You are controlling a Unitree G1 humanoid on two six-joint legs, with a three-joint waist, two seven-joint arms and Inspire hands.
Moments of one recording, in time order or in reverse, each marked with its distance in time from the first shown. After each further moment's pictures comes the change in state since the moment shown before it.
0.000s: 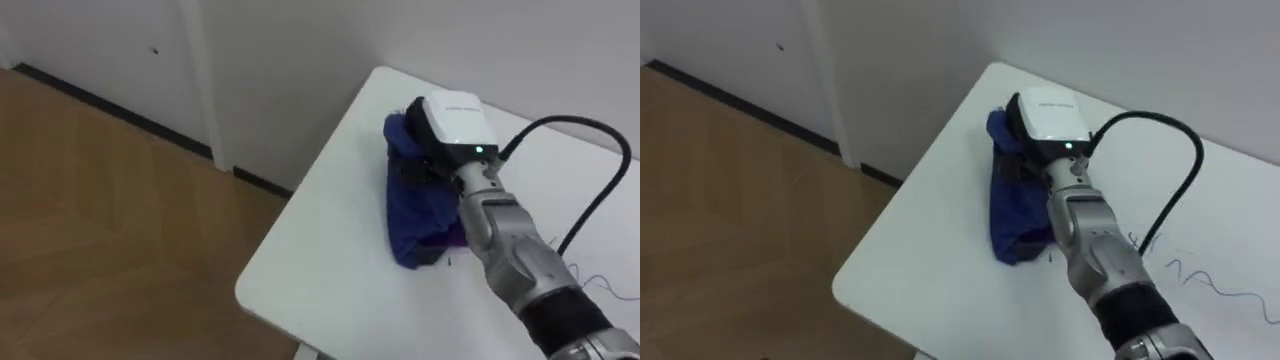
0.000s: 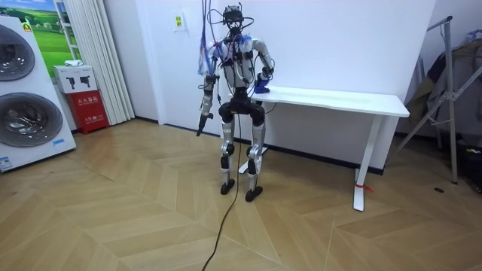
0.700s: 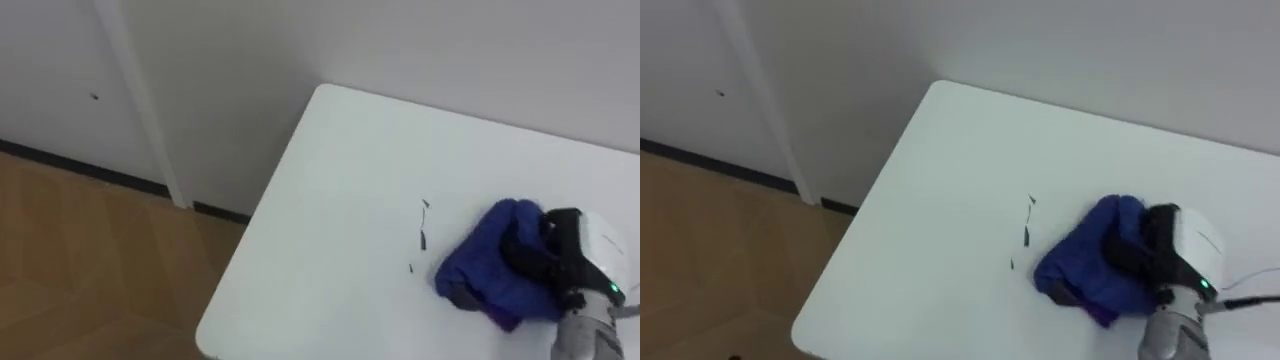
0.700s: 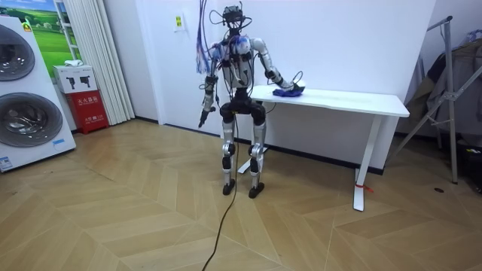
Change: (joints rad) left arm 0.011 0.005 0.123 -0.050 0.022 -0.034 0.048; right arm 0.410 -0.013 -0.522 0.226 0.341 -0.214 -0.276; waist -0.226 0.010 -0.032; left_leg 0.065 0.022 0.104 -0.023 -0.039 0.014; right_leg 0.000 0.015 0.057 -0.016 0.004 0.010
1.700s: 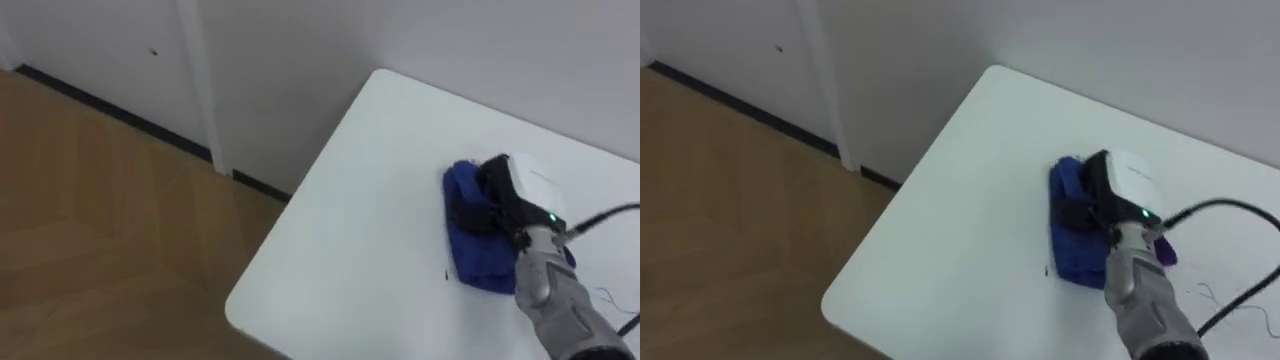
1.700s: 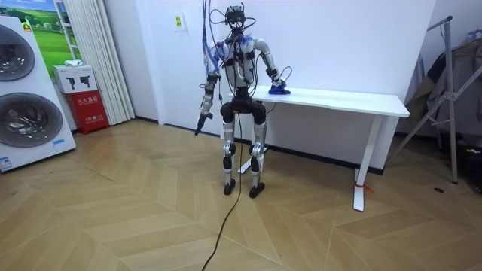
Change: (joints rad) left arm 0.032 -0.006 -0.045 0.061 0.033 0.046 -0.030; right arm -0.143 -0.019 0.239 -0.113 -0.105 0.046 0.105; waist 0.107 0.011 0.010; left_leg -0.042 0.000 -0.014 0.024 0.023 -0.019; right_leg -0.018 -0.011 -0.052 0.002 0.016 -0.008
